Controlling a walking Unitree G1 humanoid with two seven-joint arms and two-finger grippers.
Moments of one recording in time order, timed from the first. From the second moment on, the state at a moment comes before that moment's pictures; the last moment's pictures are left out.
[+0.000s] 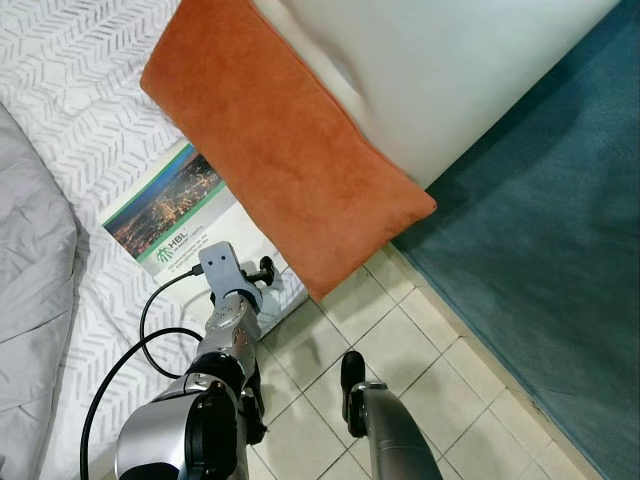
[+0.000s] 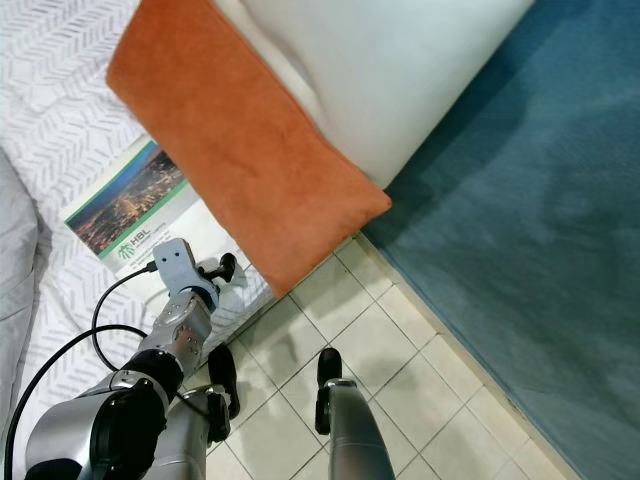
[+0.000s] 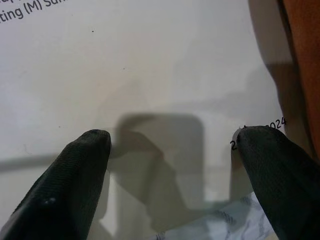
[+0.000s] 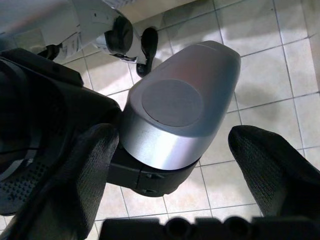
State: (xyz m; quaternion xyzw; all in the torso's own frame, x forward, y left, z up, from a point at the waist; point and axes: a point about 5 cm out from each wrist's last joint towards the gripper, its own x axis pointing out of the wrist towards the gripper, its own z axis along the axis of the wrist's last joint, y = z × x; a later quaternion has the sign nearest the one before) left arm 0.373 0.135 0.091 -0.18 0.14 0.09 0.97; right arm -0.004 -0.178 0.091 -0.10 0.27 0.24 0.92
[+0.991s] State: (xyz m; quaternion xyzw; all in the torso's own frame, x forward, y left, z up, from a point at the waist) left arm 0.364 0.165 0.080 -0.11 0.13 0.09 0.98; right arm 0.004 -0.178 0.081 -0.10 0.27 0.25 0.92
